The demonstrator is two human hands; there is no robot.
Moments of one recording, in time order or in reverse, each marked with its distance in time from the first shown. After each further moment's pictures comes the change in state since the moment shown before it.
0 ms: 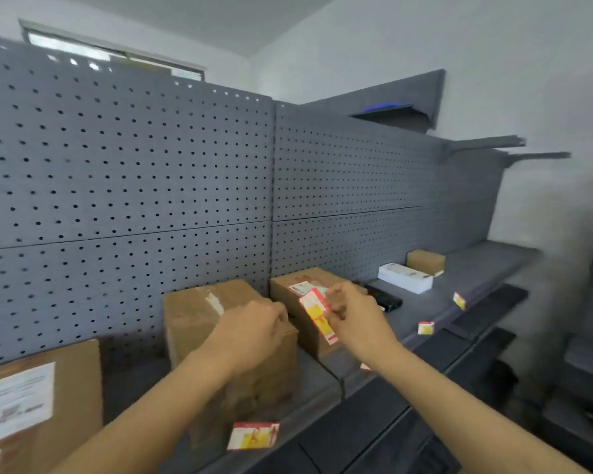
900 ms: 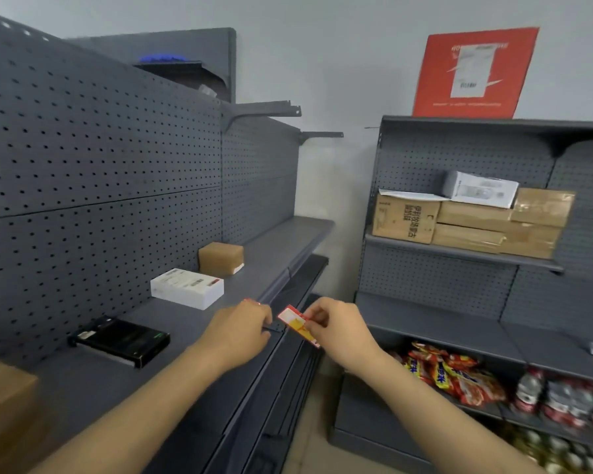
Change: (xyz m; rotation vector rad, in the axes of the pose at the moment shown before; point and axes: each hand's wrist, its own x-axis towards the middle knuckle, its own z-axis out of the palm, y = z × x) left_hand 0.337 0.337 0.219 -0.261 -0.157 0.484; right_hand 0.054 0.354 -0.249 -0.237 0.279 0.449
